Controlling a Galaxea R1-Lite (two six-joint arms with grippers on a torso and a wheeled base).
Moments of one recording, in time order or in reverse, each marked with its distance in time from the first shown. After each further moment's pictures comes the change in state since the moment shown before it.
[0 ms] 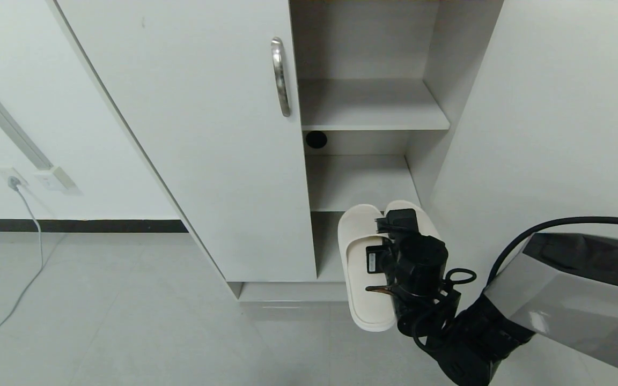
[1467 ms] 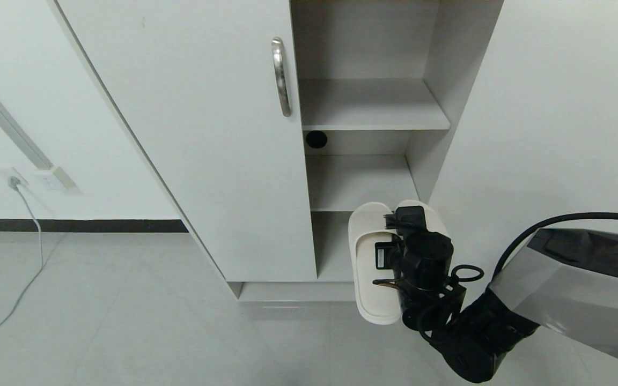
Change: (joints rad) left arm 0.000 0.000 0.000 0.000 0.000 -0.002; right arm -0.046 -0.001 0.000 0.011 -0.032 -0.002
